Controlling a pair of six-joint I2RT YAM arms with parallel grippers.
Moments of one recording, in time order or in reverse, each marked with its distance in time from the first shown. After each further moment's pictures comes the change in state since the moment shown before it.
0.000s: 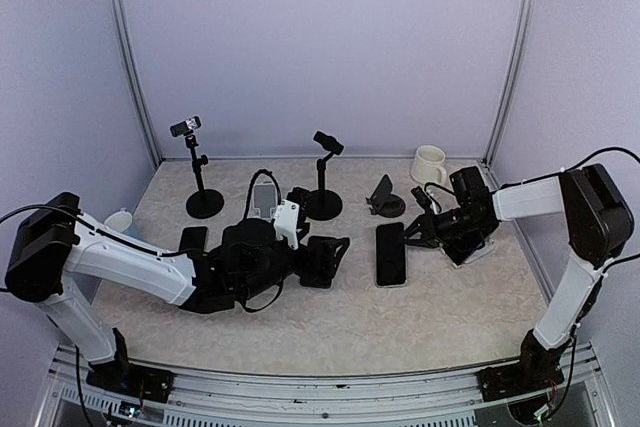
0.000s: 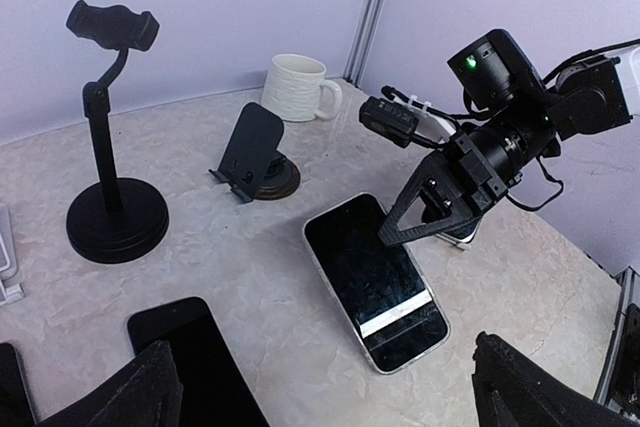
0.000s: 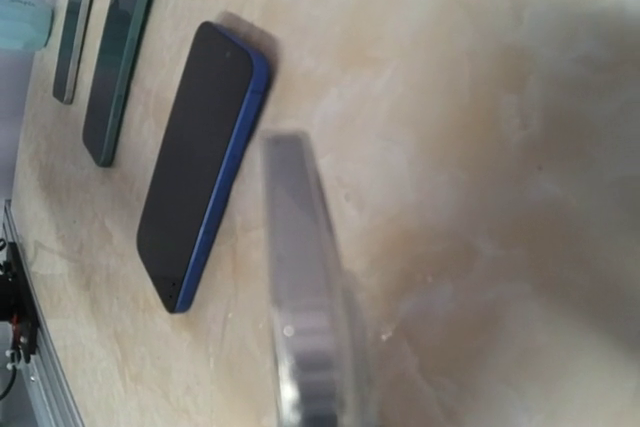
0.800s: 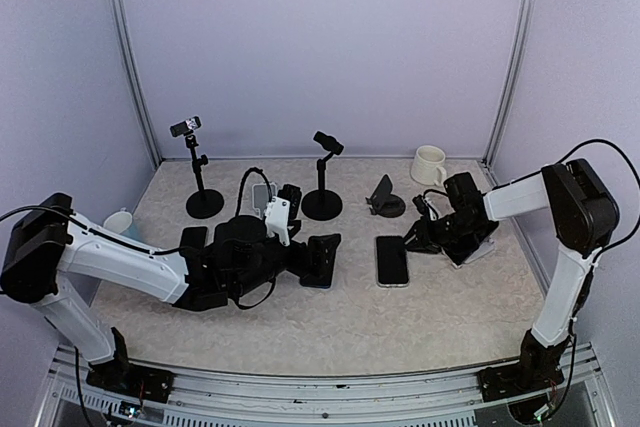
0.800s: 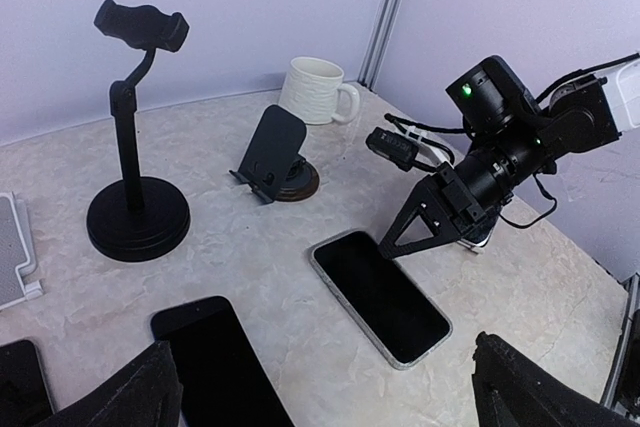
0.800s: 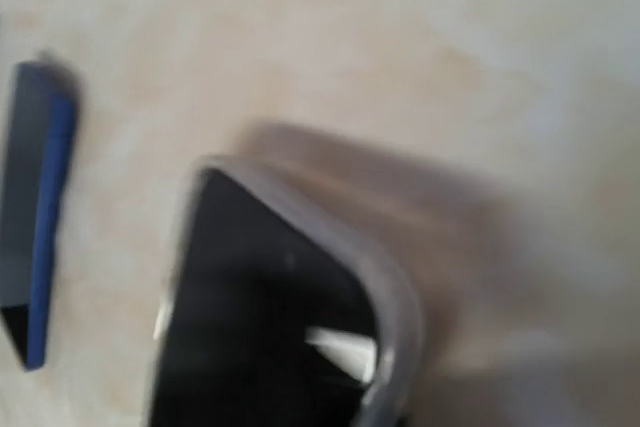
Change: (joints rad) left arm 0.031 -0.037 -0.033 -0.008 0.004 -0.003; right arm -0.004 0.110 0.041 0.008 0.151 0.017
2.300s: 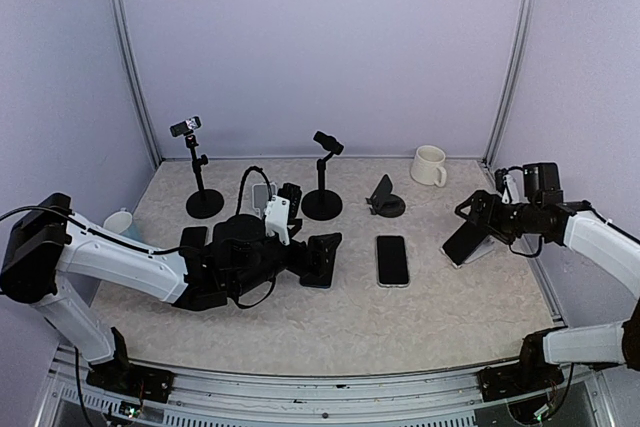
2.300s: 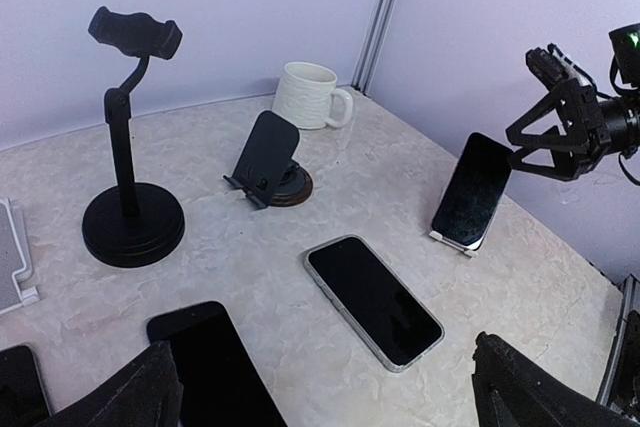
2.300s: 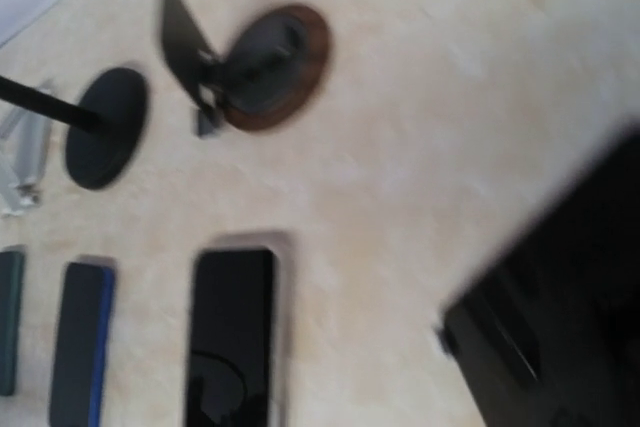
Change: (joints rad) left arm 0.001 -0.006 0.000 0.008 0.013 0.005; right arm -0.204 -0.753 -0.248 -0.172 0.281 0.162
